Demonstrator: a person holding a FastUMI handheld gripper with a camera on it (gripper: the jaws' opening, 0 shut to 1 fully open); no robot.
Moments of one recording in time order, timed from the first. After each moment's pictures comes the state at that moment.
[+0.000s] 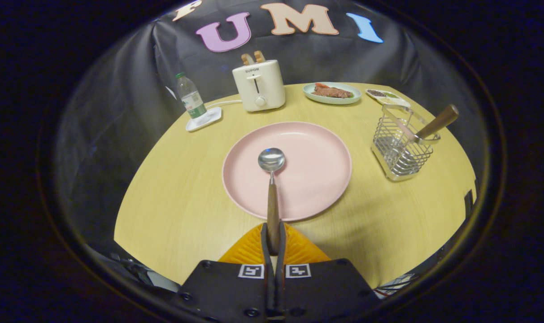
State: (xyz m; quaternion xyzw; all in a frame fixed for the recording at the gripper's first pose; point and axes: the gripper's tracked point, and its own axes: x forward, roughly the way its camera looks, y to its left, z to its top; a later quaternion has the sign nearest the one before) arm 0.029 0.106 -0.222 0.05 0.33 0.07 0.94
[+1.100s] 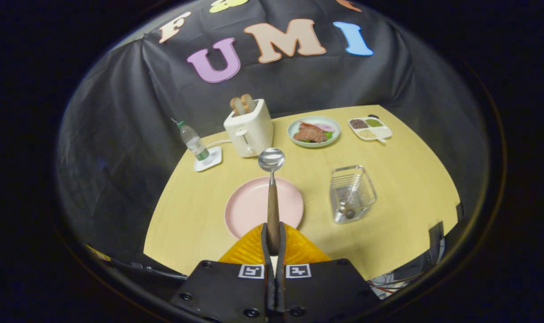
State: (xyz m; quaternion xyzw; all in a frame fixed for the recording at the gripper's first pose) arm 0.030 -0.001 -0.067 0.08 0.31 0.07 0.94
